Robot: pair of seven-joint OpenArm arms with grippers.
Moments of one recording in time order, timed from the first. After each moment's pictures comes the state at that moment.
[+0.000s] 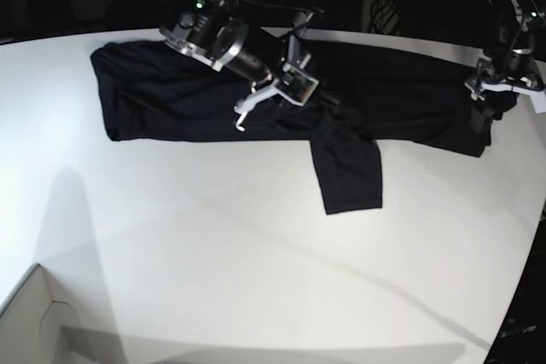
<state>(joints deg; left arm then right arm) 17.1 -7.9 -42.7 91.4 -41.1 -22.4 34.2 -20.6 -3.0 -18.6 112.6 -10.0 40.0 -22.9</state>
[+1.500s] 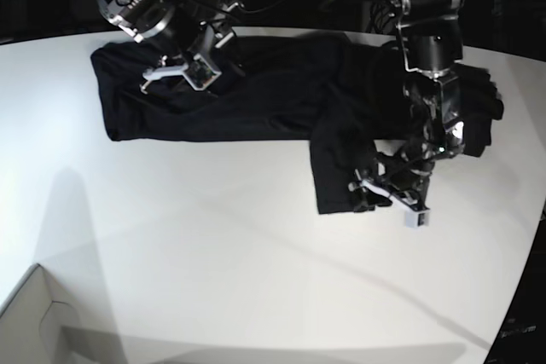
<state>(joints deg) -14.7 -5.1 -12.6 56.8 -22.4 -22.7 28.8 -30.7 0.2 1.8 113.9 -9.9 39.9 -22.9</state>
